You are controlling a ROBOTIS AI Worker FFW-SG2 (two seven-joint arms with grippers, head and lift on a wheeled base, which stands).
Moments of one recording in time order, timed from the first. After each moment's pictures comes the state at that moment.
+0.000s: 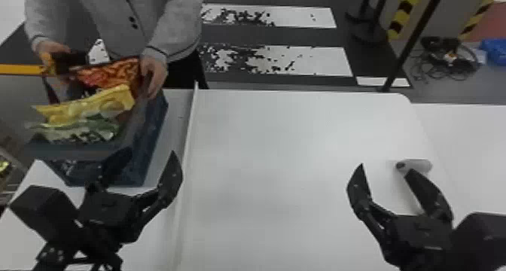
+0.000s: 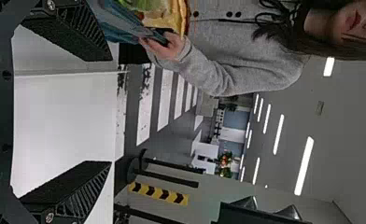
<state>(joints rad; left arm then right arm) 0.73 0.21 0.00 -2.23 0.28 0.05 -0.07 0.85 -0.10 0.08 -2.33 -0.11 0.09 -0.16</state>
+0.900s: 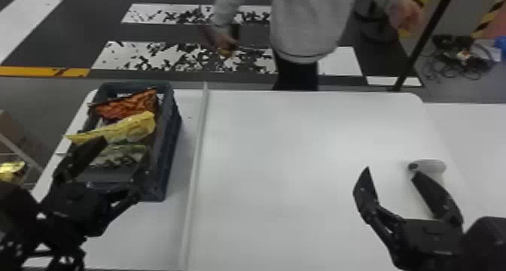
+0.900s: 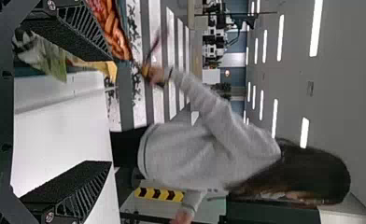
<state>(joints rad) 0.74 0.21 0.20 -2.25 0.24 0.05 -0.23 0.85 -0.11 0.10 -2.33 -0.12 0.09 -0.16</state>
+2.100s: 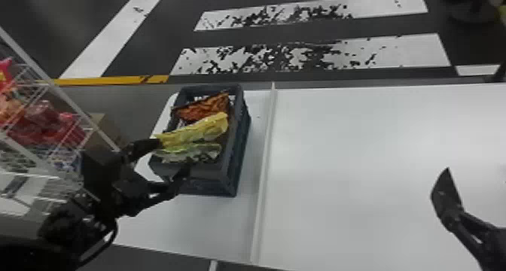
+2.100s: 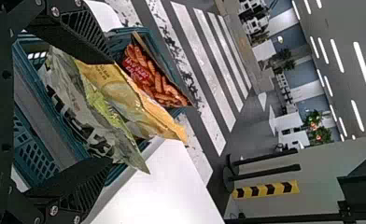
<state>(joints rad) 0.68 0.40 0.39 -2.24 0.04 0.34 -0.45 0.80 -0.17 0.14 -2.29 -0.12 0.09 -0.19</state>
